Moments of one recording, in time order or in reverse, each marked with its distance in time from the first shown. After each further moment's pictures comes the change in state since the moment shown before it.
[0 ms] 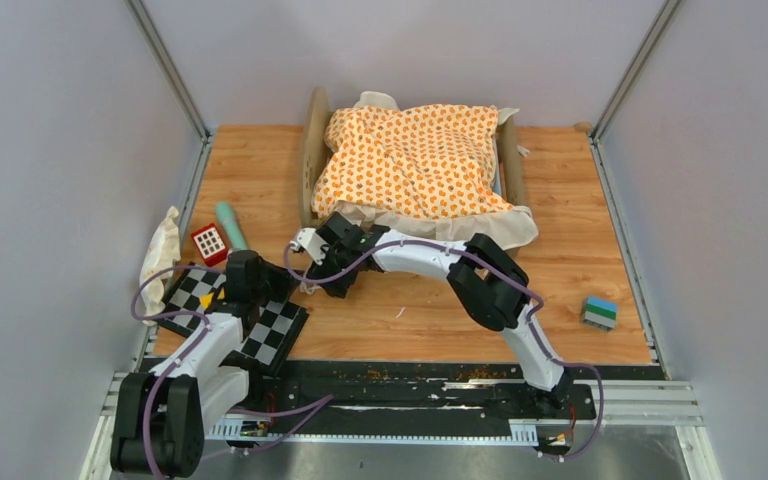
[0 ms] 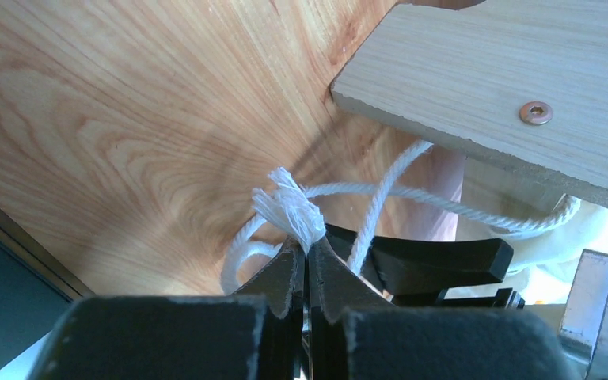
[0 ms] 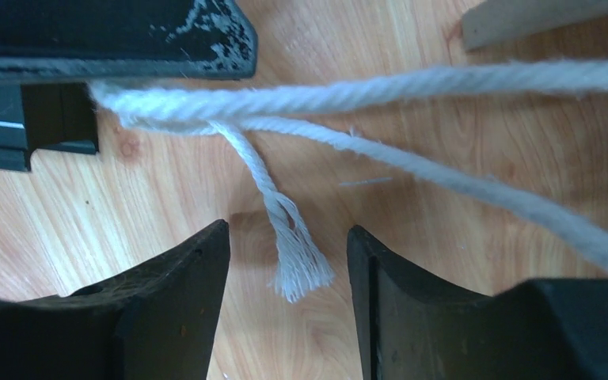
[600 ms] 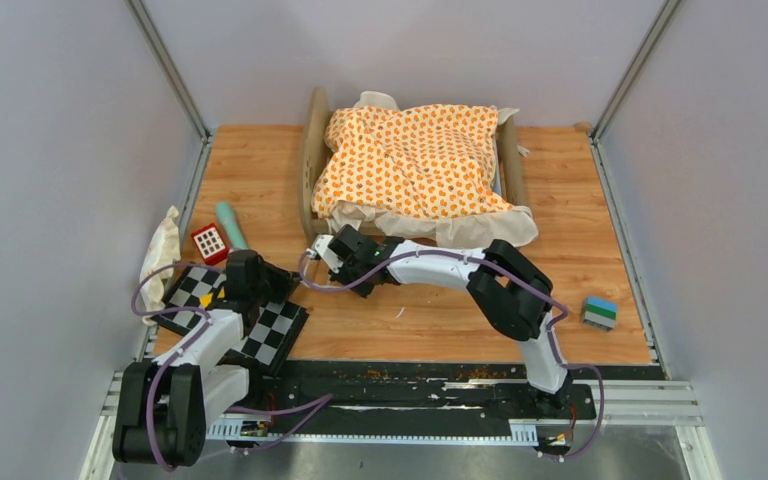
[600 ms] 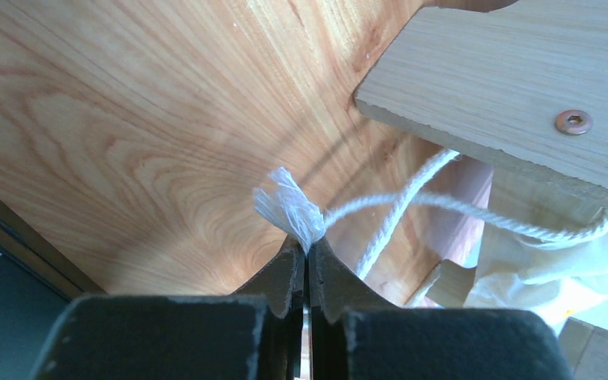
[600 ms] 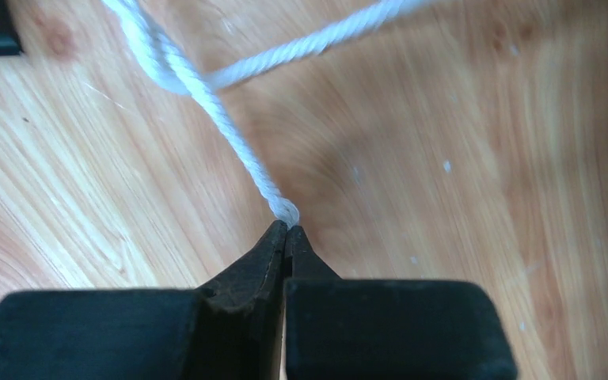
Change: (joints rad) left arm 0.024 0.048 0.000 0.020 0.017 0.051; right arm 0.035 -0.126 -0.177 0.008 0.186 0.064
